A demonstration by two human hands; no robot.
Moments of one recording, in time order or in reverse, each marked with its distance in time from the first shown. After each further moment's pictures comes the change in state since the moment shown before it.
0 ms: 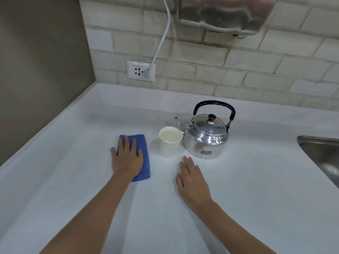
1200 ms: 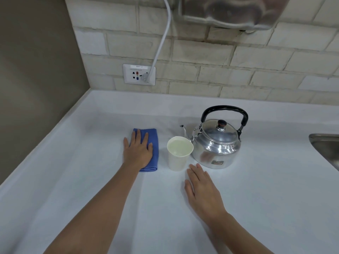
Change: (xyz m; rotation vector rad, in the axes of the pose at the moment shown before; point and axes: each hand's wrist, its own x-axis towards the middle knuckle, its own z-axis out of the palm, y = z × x) left_hand 0.093 0.012 0.009 0.071 -0.019 0.211; right_hand 0.024 0.001 0.004 0.075 0.074 0.044
